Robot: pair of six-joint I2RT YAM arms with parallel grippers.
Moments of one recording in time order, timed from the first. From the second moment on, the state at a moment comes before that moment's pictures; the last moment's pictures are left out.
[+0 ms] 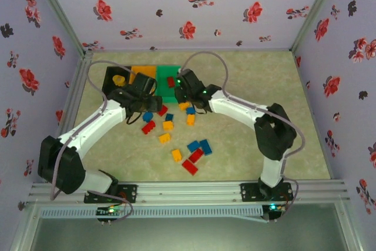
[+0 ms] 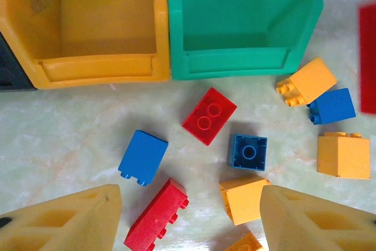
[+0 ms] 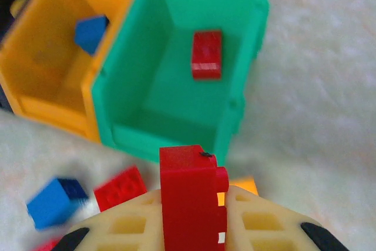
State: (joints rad) left arm -0.56 1.39 1.13 -0.73 -0.18 -0.41; right arm 0.79 1.87 1.46 -0.32 0.16 0.43
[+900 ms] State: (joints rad) left arm -0.60 1.35 1.05 -0.74 -0.17 -0.51; right arm 0.70 1.79 1.45 -0.29 0.12 0.41
